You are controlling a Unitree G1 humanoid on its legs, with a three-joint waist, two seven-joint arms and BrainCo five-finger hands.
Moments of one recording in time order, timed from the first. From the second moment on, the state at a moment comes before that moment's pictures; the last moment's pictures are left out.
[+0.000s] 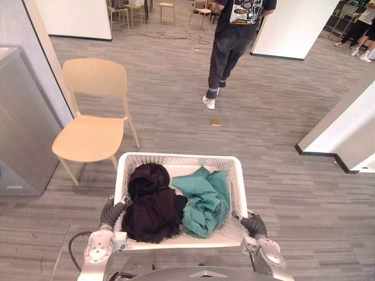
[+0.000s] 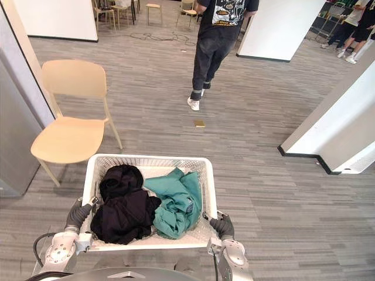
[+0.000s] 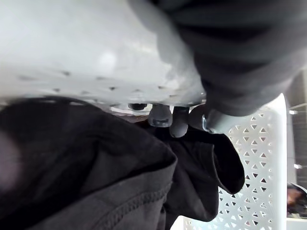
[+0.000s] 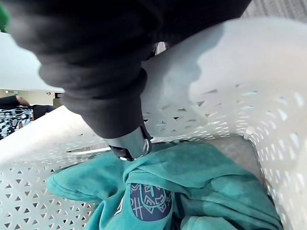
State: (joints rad) left arm 0.38 0.08 0.01 -0.11 0.05 0.09 0.03; right arm 0.30 -0.05 -0.13 0.19 0.19 0.03 0.02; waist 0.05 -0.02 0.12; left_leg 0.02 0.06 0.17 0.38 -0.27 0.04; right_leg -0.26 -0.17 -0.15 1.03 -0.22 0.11
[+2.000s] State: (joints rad) left arm 0.33 0.15 -0.03 -0.01 0.00 0.10 0.01; right arm 0.30 -0.09 -0.09 0.30 0.19 0.05 0.02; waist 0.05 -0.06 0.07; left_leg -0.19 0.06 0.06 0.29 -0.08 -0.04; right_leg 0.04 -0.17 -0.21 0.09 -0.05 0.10
